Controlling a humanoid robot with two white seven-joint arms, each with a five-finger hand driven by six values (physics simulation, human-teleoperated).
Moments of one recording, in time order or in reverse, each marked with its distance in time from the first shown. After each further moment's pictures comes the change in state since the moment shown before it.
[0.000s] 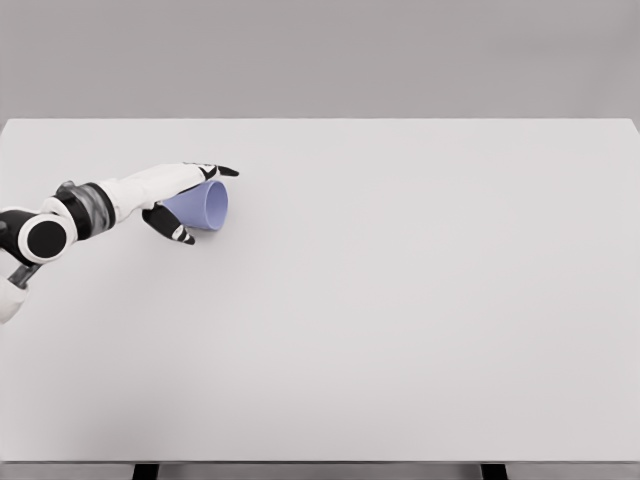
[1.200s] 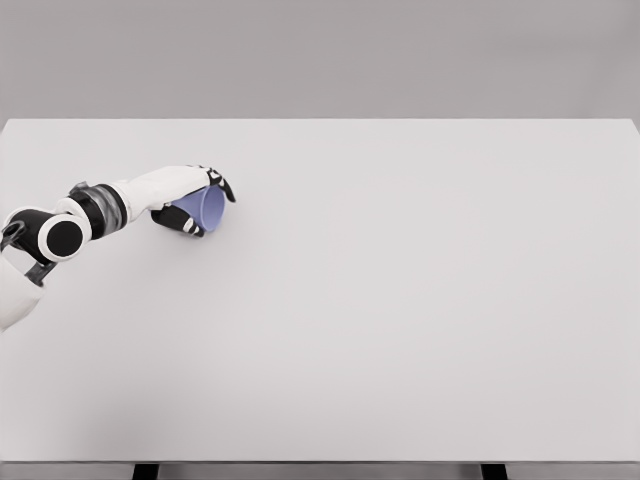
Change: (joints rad) left arm -0.017 -0.046 -0.019 0.062 -0.059 -0.001 0.002; right arm 0.000 0.000 0.000 0.000 0.000 -0.001 0.000
